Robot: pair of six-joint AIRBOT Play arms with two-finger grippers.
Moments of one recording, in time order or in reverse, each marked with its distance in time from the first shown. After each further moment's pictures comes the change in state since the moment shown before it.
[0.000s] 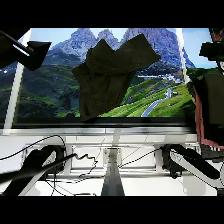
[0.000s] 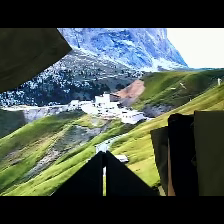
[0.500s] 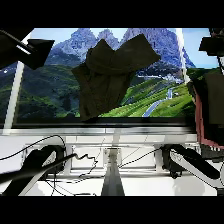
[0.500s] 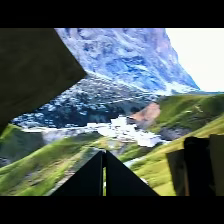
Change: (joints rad) left arm 0.000 0.001 0.000 -0.096 -0.002 -0.073; right arm 0.000 0.000 0.002 0.082 -0.086 0.002
